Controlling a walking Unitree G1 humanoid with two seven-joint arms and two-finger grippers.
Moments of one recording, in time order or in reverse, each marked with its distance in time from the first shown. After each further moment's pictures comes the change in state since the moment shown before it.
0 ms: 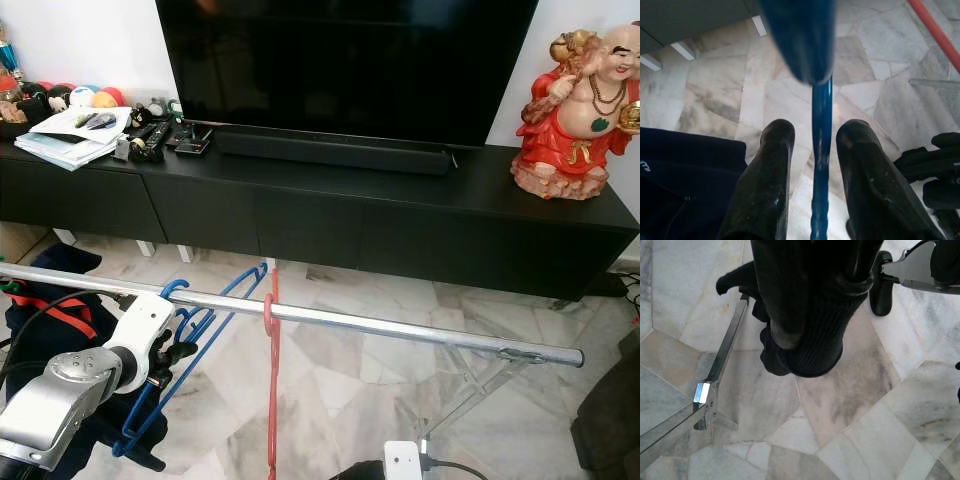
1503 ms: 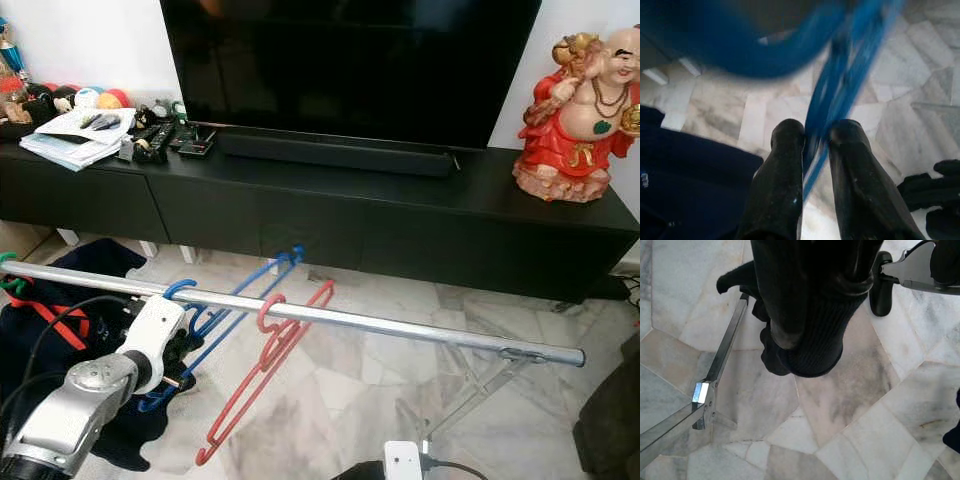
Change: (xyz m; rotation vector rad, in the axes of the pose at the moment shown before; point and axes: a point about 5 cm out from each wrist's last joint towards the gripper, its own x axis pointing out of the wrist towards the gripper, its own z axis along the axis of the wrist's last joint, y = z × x) left arm 0.016 -0.012 -0.003 -0.031 -0.105 0.029; right arm 0.000 0.000 0.000 0.000 0.001 0.000
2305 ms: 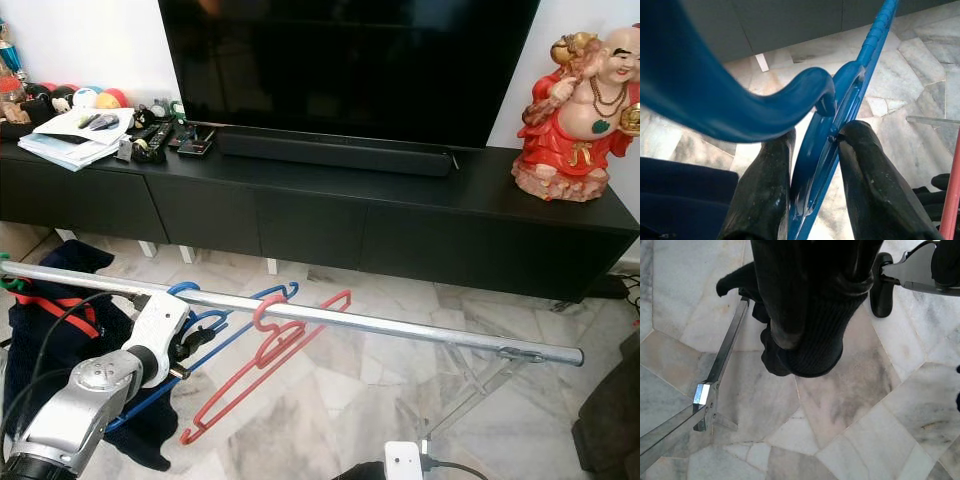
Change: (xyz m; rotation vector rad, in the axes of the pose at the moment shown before) left arm 0.003 -0.001 0.002 0.001 -0.049 -0.013; right arm 0.000 -0.001 0.000 -0.001 0.005 0.000
